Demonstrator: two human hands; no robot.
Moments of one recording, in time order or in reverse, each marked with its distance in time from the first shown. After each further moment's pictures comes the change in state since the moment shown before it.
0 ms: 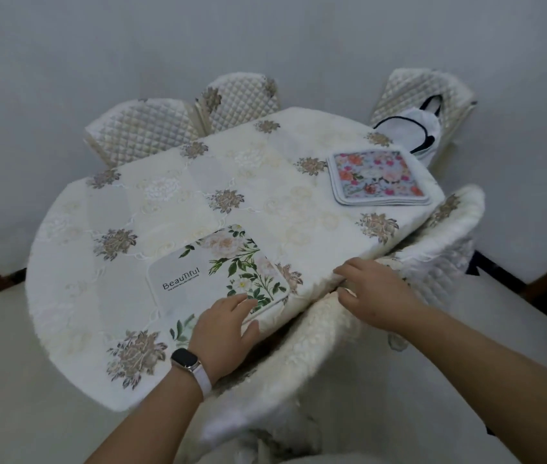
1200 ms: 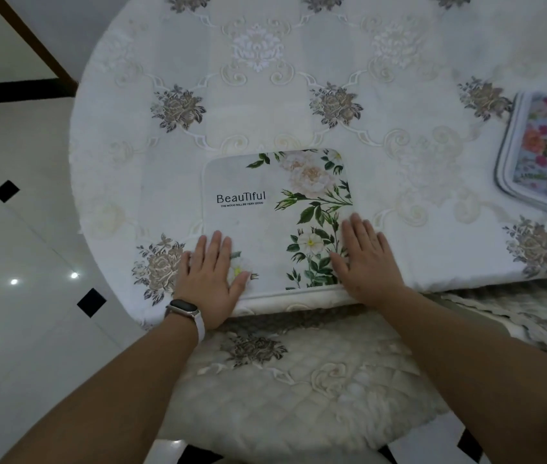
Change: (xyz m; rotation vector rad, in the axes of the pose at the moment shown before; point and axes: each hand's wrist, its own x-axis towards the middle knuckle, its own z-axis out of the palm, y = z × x) left_hand -0.012 -0.139 0.098 0.113 -0.261 -0.657; right_hand 0.175 -0.033 0.193 -0.098 -0.386 -0.204
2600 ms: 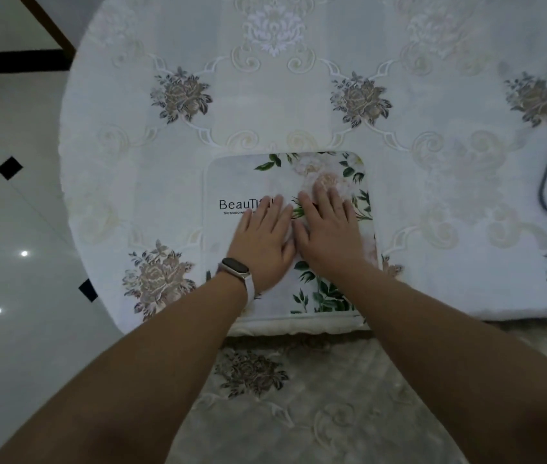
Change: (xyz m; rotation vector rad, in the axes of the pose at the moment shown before) left_hand 0.098 0.070 -0.022 -0.066 0.084 0.188; right_hand 0.094 -0.075 -0.013 0.038 0.107 -0.109
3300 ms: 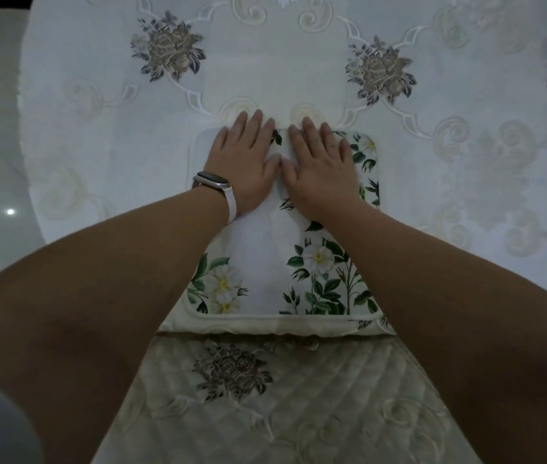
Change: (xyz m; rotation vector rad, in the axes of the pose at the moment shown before) left_hand 0.089 -0.049 -0.026 -0.011 0.088 -0.104; right_hand 0.084 -0.001 -0.013 -0.030 0.011 -0.070
